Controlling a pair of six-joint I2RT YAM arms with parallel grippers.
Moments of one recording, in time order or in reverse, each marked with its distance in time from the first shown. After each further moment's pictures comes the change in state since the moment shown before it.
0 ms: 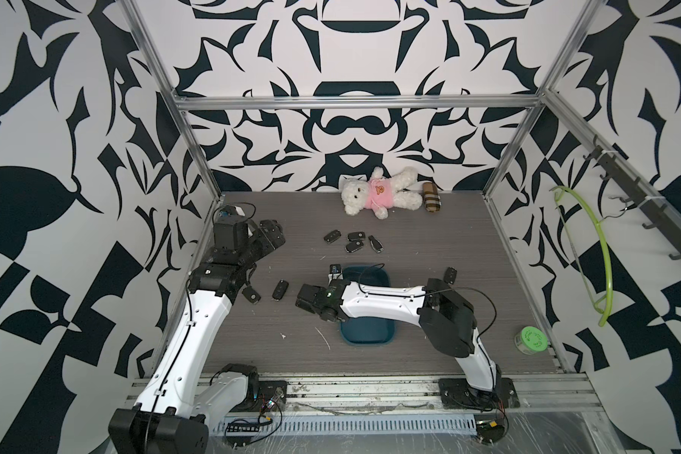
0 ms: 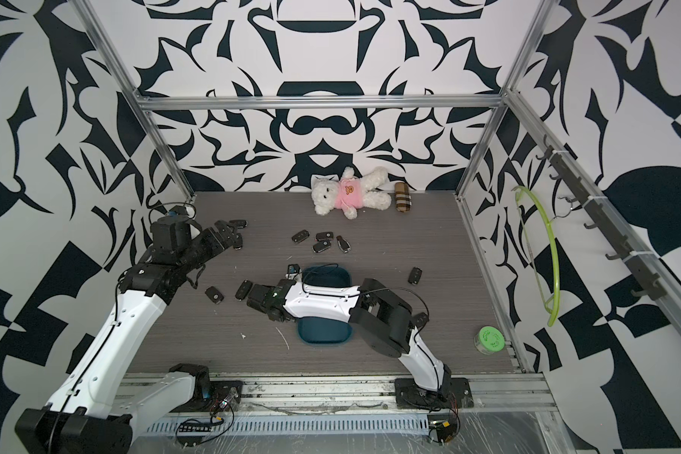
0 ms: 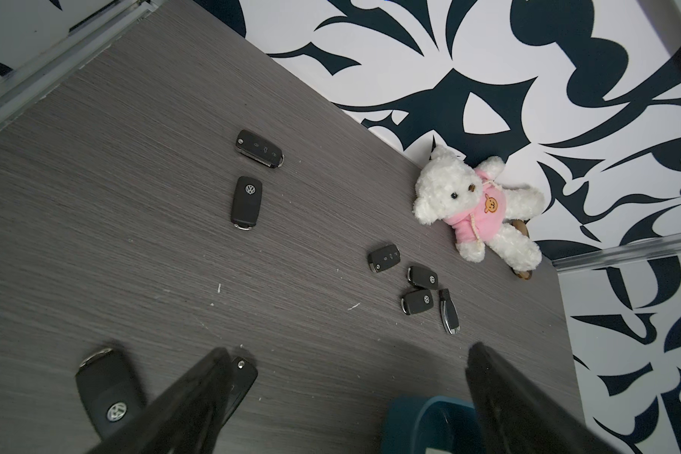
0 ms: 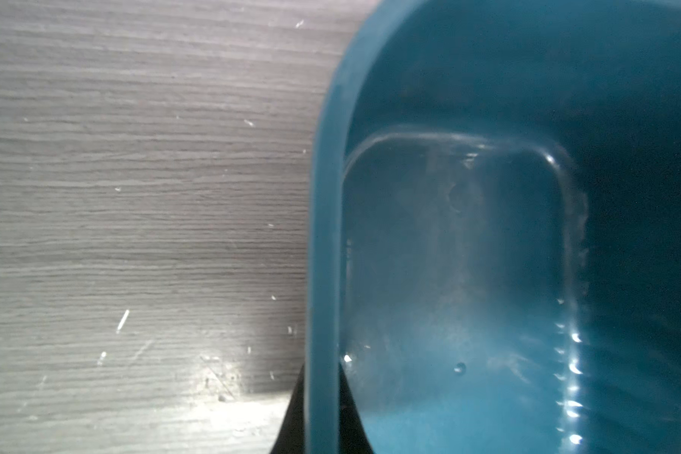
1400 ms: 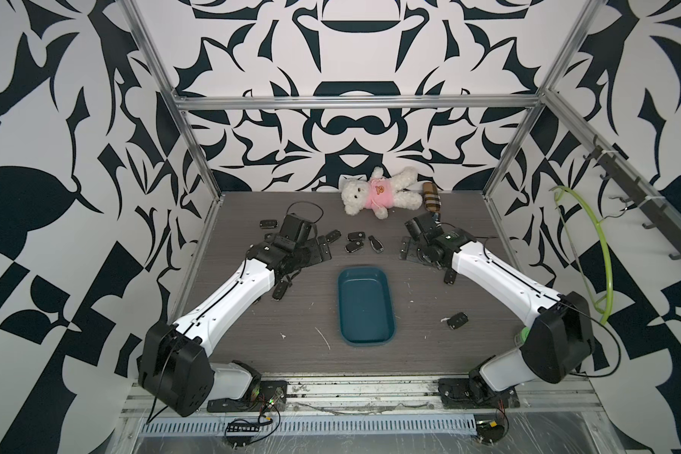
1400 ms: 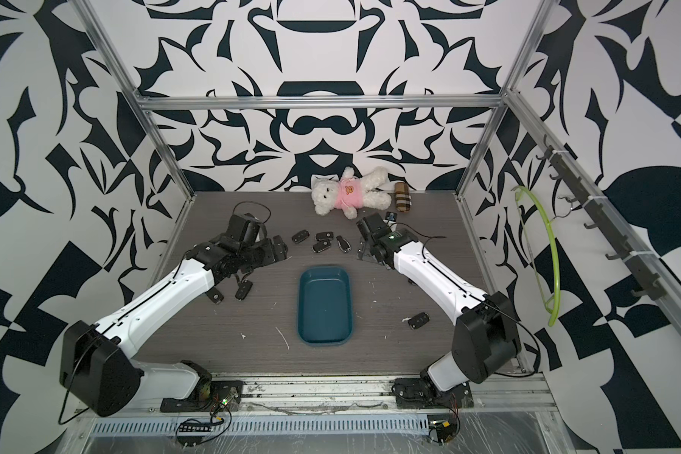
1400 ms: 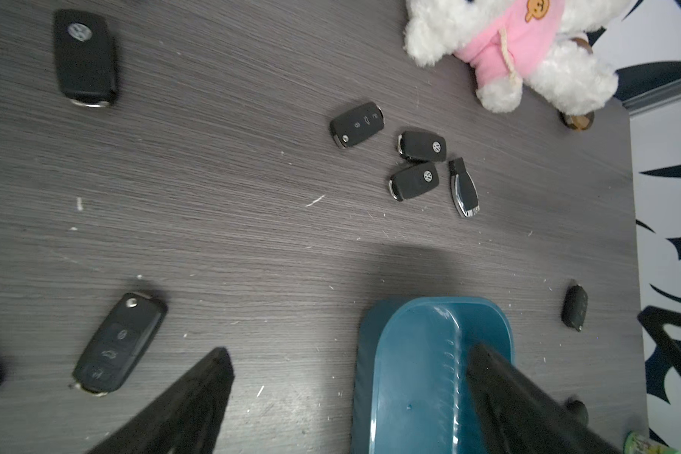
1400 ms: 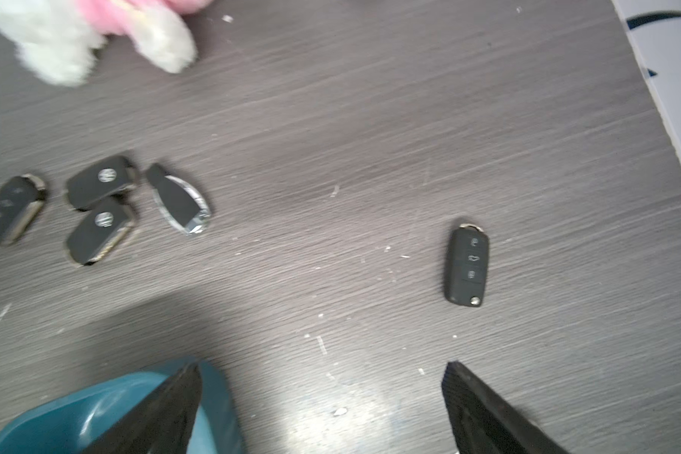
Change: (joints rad) left arm -0.380 0.362 0.102 -0.055 -0.073 -0.054; right arm -0.737 -0.621 -0.399 0.091 -0.180 -0.431
